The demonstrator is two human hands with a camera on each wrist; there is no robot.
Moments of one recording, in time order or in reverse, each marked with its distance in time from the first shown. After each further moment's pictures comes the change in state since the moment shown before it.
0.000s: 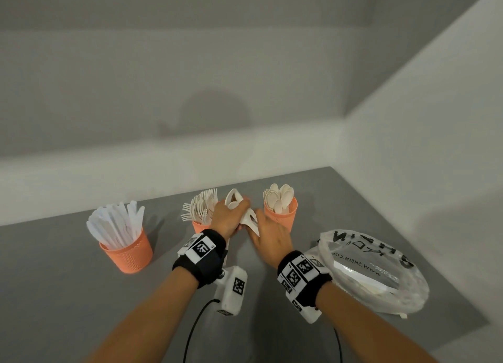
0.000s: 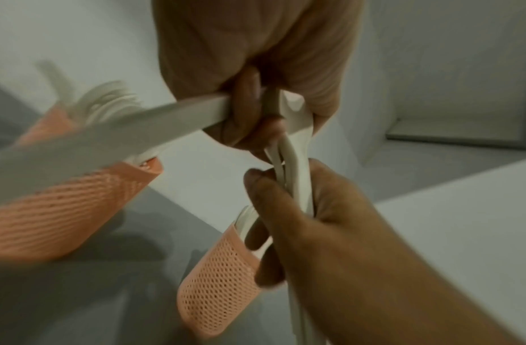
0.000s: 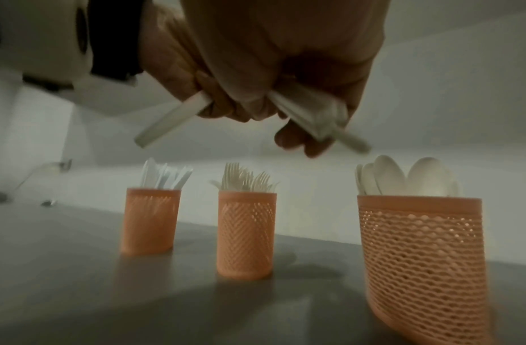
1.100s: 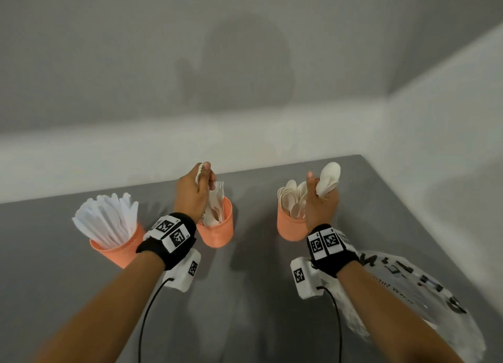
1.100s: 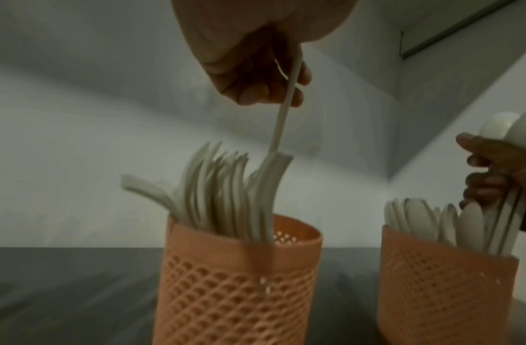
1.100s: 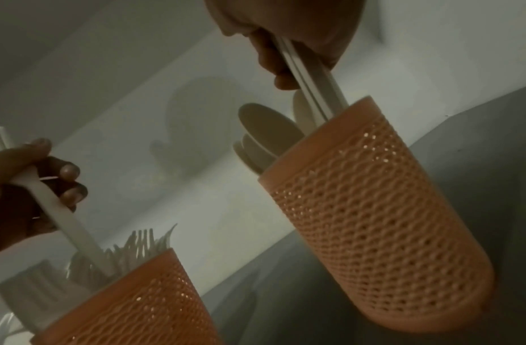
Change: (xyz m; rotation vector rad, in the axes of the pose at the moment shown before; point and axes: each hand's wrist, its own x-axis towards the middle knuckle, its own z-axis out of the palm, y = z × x) left_hand 0.088 -0.020 -0.068 0.352 0.268 0.457; right_hand 0.102 0.076 0.002 0.986 0.685 0.506
